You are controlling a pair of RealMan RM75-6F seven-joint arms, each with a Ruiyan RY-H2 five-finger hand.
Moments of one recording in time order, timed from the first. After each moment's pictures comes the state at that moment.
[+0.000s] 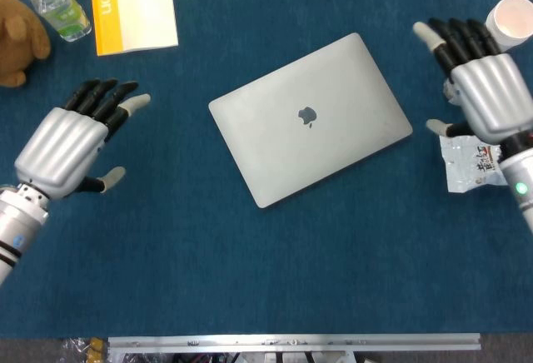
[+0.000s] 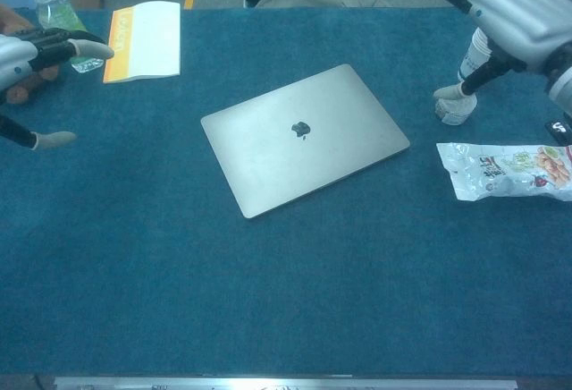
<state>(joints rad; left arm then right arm) -0.42 -0.99 -0.07 -1.91 1.50 1.04 0.14 0.53 -1.28 0.22 -1.83 -1.17 1.09 -0.47</state>
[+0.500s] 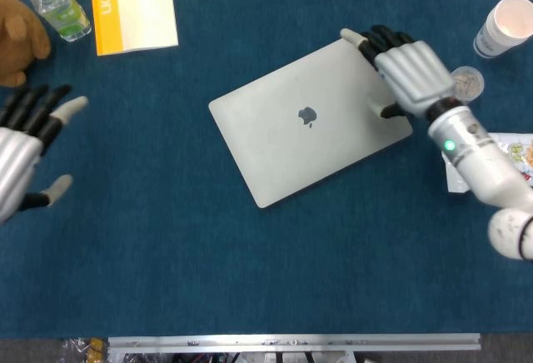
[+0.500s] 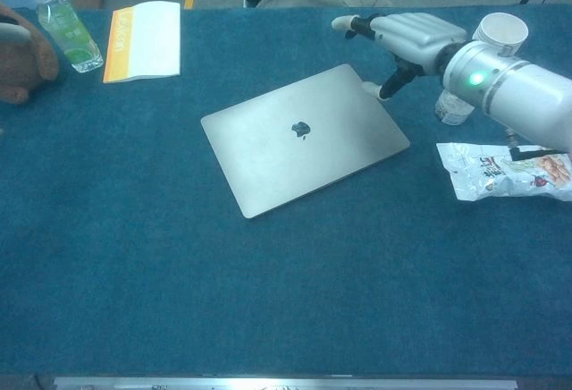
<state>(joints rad) -0.28 -0.90 0.01 -1.88 1.61 1.28 0.06 0.80 -1.46 0.25 -1.57 -0.91 0.80 -0.47</state>
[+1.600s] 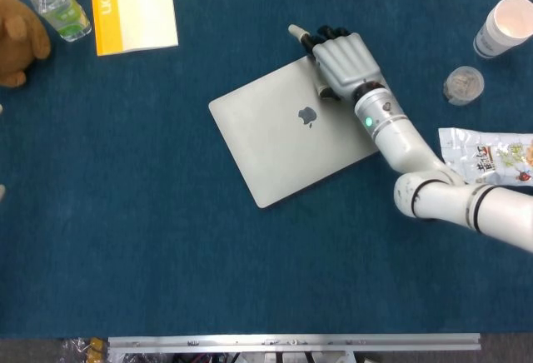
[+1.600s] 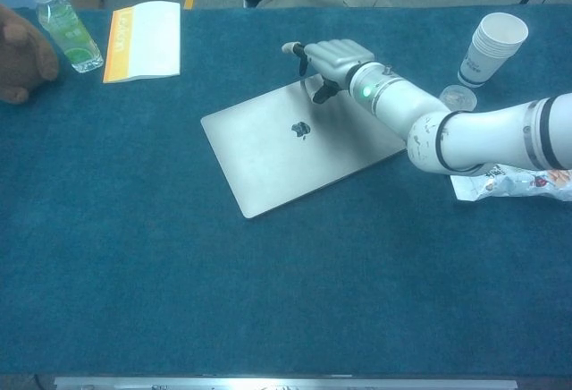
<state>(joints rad) -0.18 -0.88 0.04 -1.71 1.59 1.38 -0.12 1.06 -1.88 0.26 -0.95 -0.80 0.66 -0.41</state>
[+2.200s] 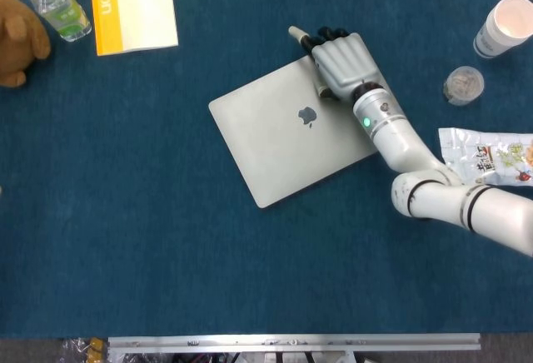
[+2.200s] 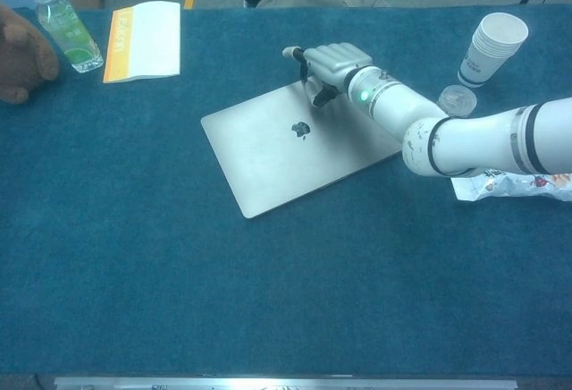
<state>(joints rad) -0.17 -0.88 0.04 -1.70 1.60 1.39 -0.14 1.06 -1.91 0.26 -0.89 -0.83 0.65 -0.40</state>
